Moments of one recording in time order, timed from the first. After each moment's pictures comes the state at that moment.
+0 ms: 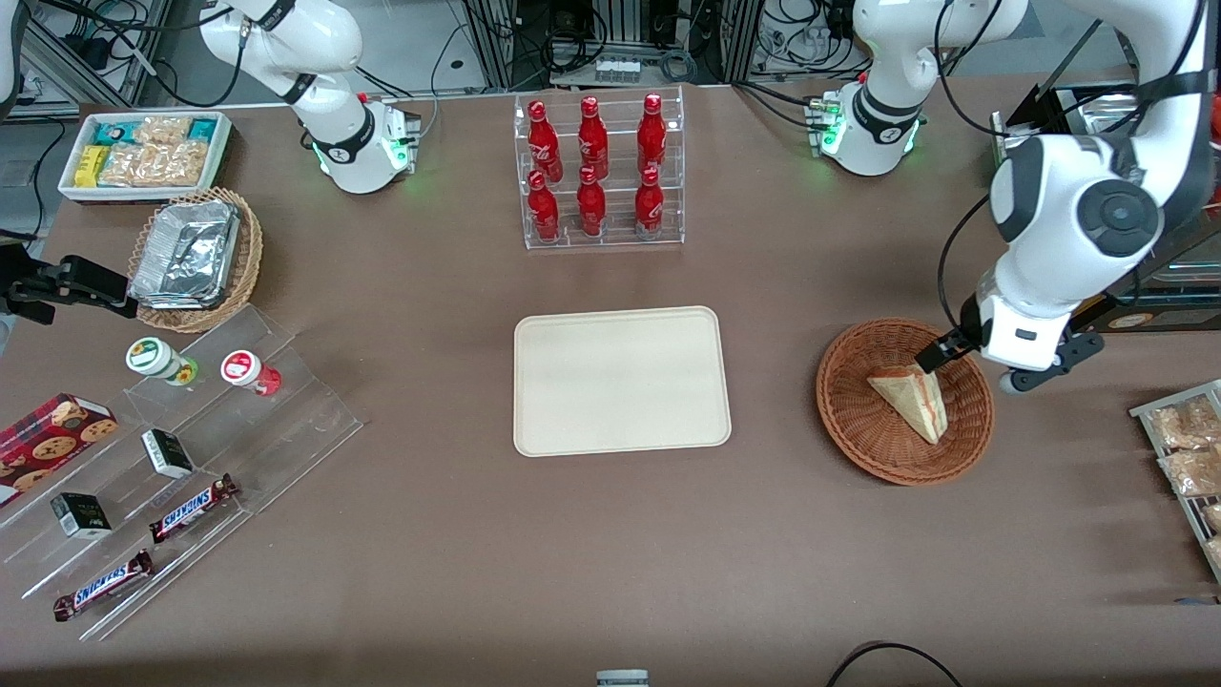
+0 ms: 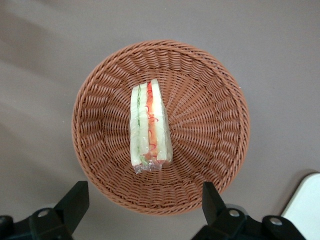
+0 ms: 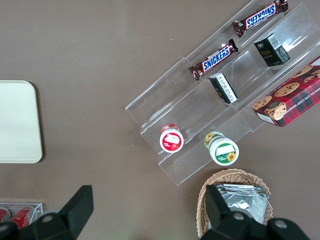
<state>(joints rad) -0.04 0.04 -0.06 -2.16 0.06 2.19 -0.63</state>
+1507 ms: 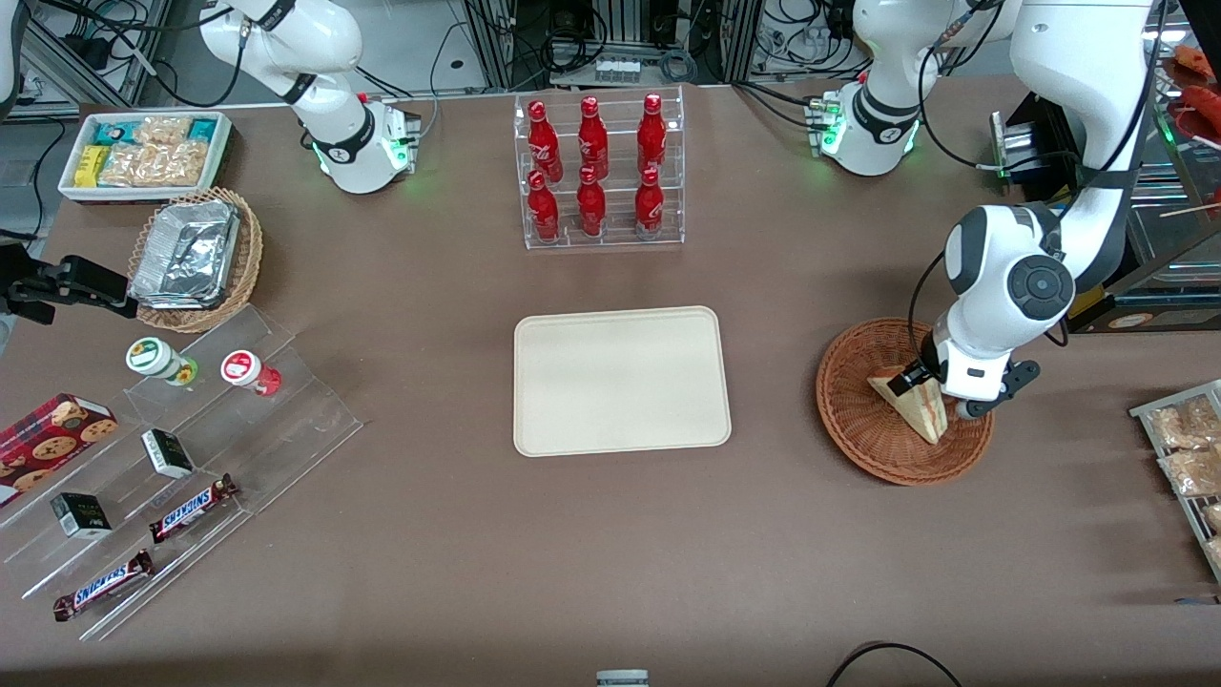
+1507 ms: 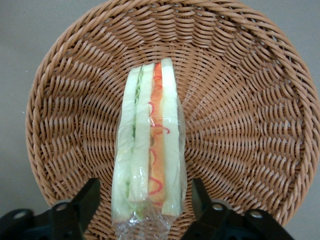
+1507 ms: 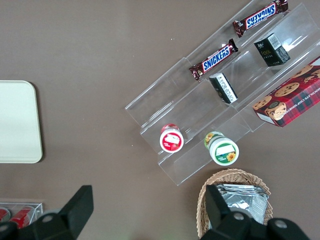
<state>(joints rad) -0.03 0.23 -0.05 -2.22 0.06 2.40 -0.70</state>
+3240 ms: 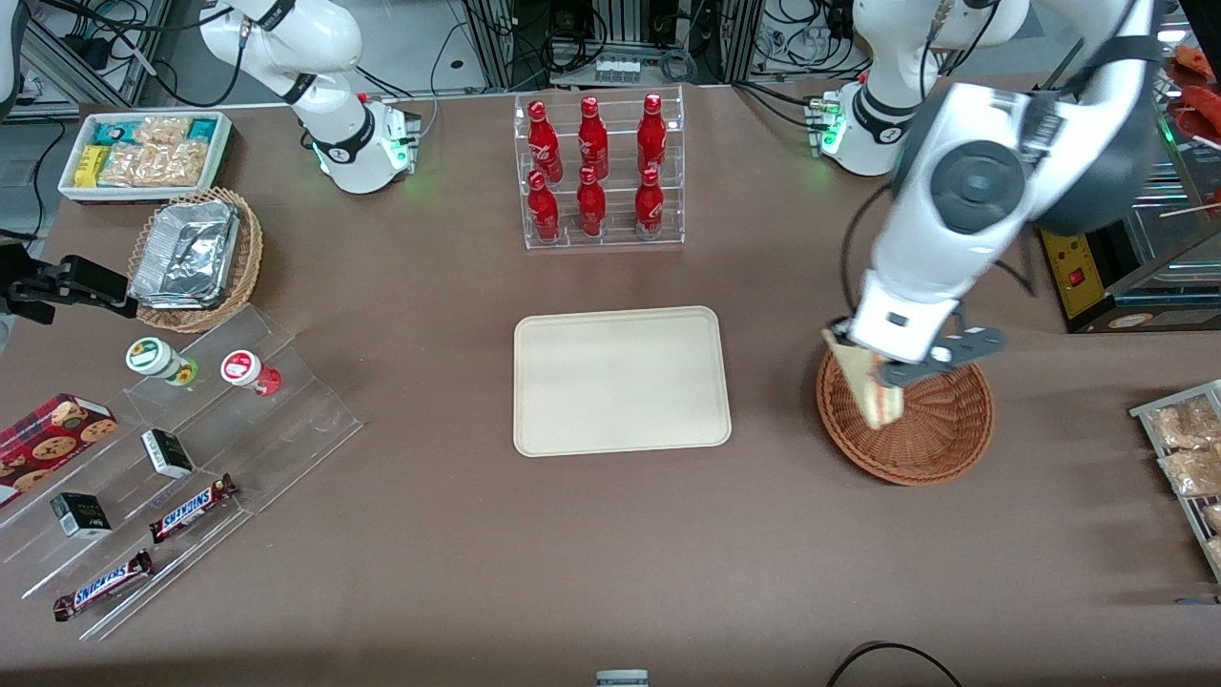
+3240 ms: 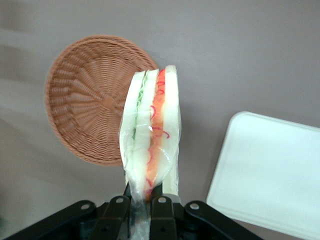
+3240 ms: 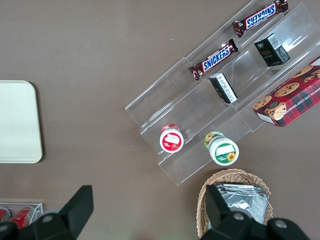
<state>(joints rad) -0.21 0.19 -0.24 -1.64 0.14 1.72 -0.72</state>
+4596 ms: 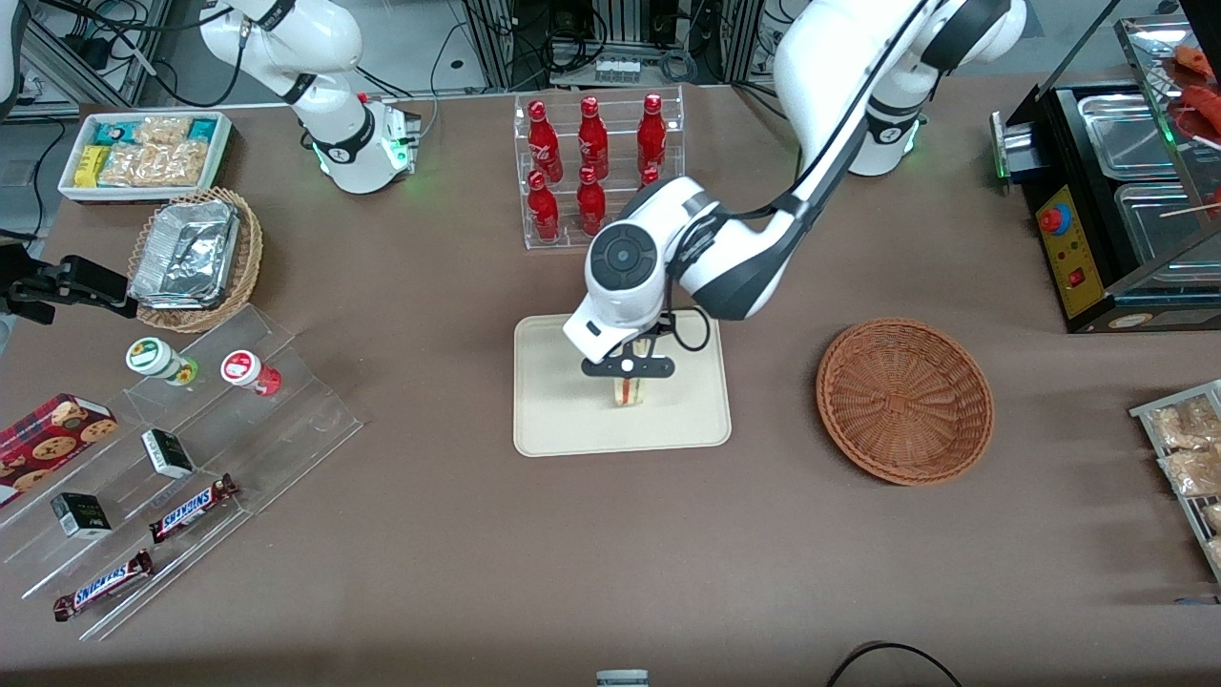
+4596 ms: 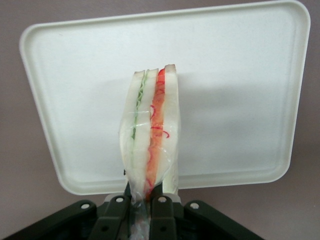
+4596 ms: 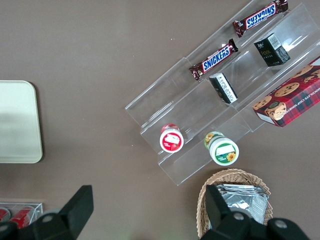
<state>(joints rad) -0.60 0.68 -0.25 -1.37 0.04 1.91 -0.78</state>
